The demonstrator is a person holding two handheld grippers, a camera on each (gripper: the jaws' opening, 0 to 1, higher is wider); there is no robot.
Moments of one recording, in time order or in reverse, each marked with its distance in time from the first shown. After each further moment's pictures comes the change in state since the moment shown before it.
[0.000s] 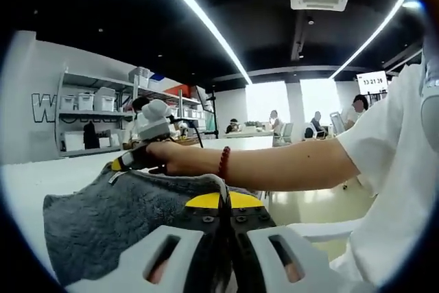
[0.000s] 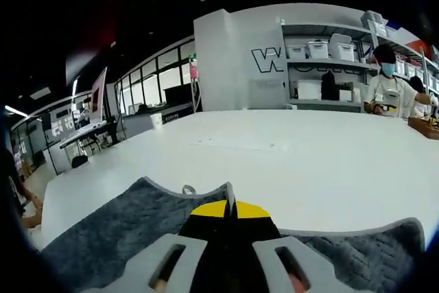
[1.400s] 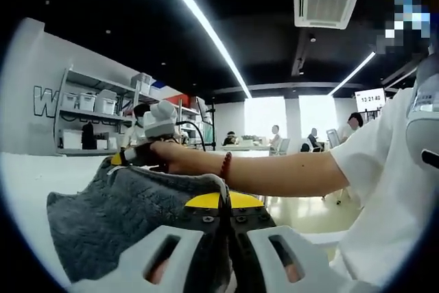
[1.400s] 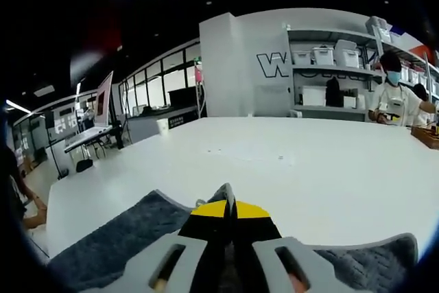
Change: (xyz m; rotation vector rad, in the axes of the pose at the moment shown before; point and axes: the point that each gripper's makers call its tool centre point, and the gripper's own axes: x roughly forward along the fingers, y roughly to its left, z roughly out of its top) left arm -0.023 0.012 0.018 -0.072 -0.082 -0.027; right arm 0.002 0.015 0.028 -0.019 -0.021 0.027
